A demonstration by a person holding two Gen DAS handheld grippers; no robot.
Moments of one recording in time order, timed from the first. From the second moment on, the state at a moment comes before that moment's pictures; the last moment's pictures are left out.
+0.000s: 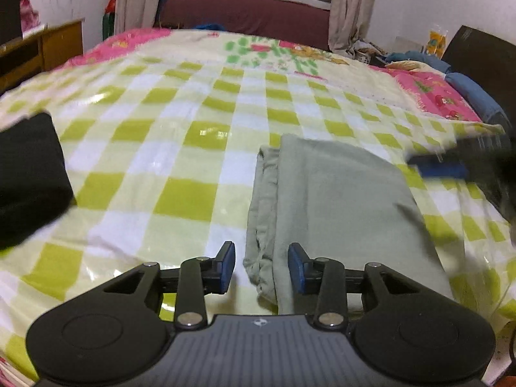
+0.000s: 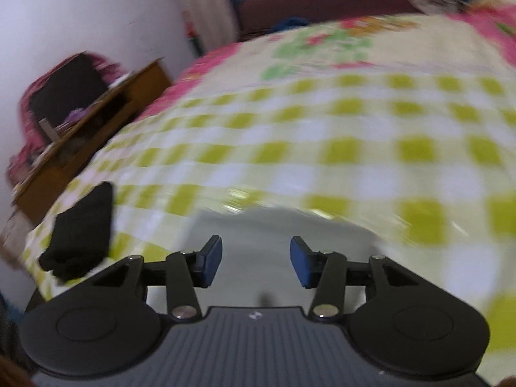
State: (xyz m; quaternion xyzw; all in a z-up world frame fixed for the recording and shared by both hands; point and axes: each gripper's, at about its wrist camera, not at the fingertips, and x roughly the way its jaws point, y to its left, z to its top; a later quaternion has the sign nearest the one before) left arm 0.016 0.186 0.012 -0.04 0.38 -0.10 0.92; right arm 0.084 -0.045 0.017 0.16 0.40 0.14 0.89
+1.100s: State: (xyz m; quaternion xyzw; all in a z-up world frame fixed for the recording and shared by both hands) left arm 0.039 0.153 -0.012 0.05 0.40 -0.11 0.91; right arm 0.056 -0.063 -0.043 0.26 0.44 0.15 0.84
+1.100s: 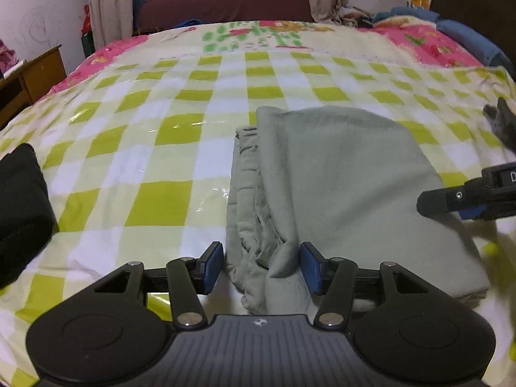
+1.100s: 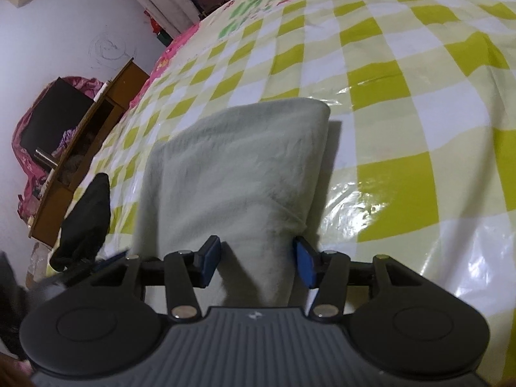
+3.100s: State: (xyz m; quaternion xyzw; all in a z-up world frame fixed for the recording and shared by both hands) left arm 0.023 0.064 0.002 0.04 0.38 -0.15 0.91; right arm -0.003 -0.123 -0.015 0.20 0.36 0.02 0.91
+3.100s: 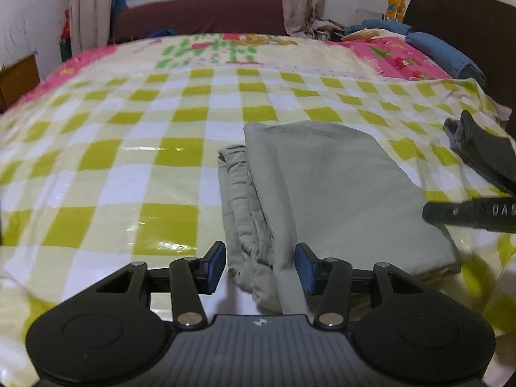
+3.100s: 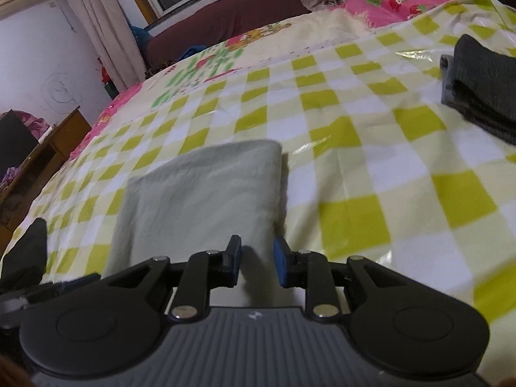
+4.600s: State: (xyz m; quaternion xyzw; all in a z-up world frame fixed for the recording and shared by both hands) left arm -0.024 0.038 -0.005 0.10 0.36 -0.15 0.92; right arm -0.066 -0.074 -0.023 0.12 0.38 0.06 0.91
